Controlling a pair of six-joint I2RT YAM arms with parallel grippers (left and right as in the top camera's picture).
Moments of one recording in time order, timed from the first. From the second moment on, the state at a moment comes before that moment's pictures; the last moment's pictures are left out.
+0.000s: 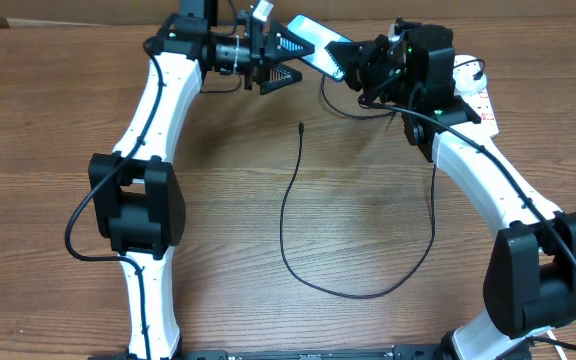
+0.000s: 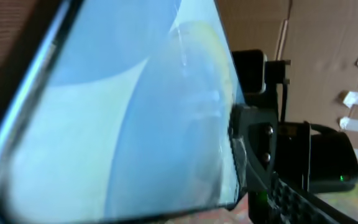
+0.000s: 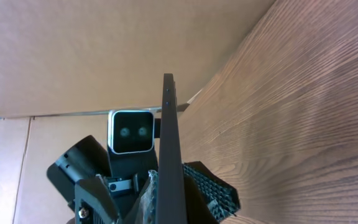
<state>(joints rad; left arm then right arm) -0.17 2.29 2.10 -0.69 1.28 -0.69 0.23 1.79 1.32 0.14 -0.55 1.31</state>
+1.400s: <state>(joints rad) -0.22 2.29 2.08 -0.10 1.04 -1.41 0.26 1.77 1.36 0.14 -0.44 1.41</state>
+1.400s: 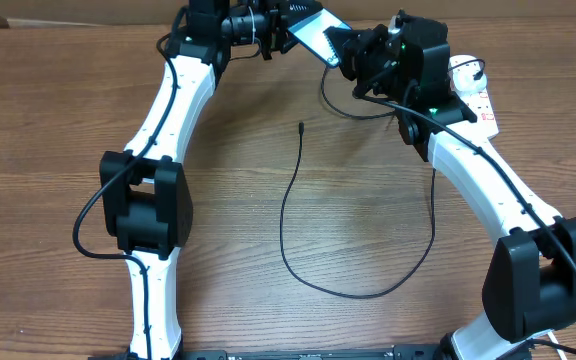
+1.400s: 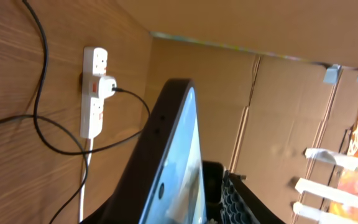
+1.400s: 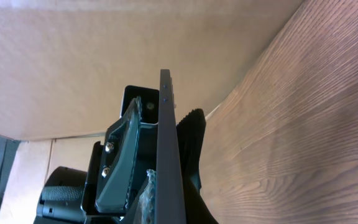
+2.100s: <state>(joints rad) -0.23 2.31 2.08 -0.03 1.00 -1.52 0.26 1.77 1.36 0.13 -0.42 1.52</state>
